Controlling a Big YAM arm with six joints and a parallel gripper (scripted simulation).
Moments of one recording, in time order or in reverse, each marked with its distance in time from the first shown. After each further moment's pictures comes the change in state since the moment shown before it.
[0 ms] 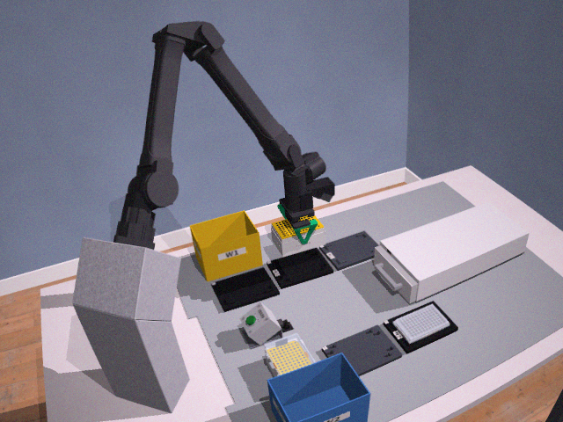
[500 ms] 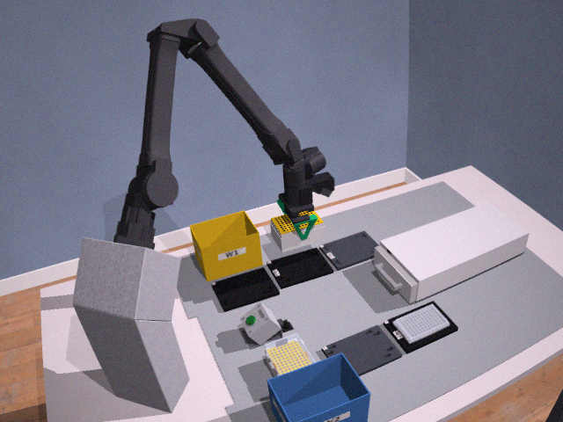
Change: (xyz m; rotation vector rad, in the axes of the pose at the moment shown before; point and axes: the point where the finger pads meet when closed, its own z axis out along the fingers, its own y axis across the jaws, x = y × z) arm 0.001 0.000 -0.016 0.001 0.003 0.001
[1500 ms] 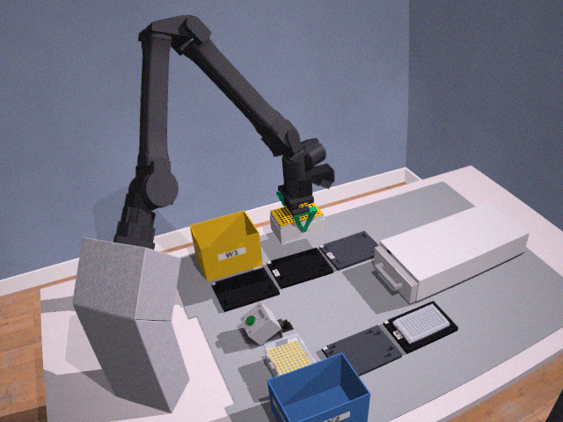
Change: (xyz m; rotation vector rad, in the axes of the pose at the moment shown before) arm -0.001 0.001 -0.025 -0.001 -0.004 0.000
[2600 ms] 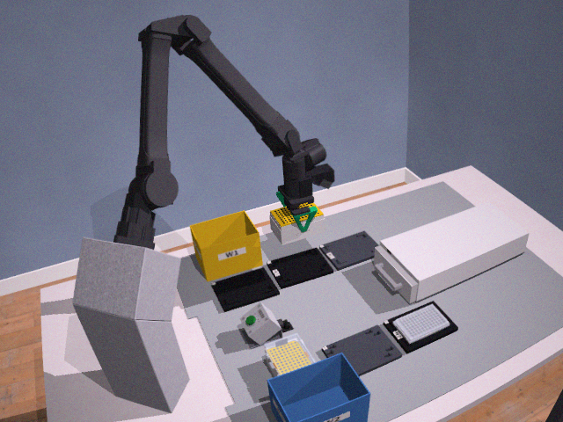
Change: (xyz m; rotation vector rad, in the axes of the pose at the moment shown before) arm 0.001 -0.001 0.000 -0.005 0.002 -0.015
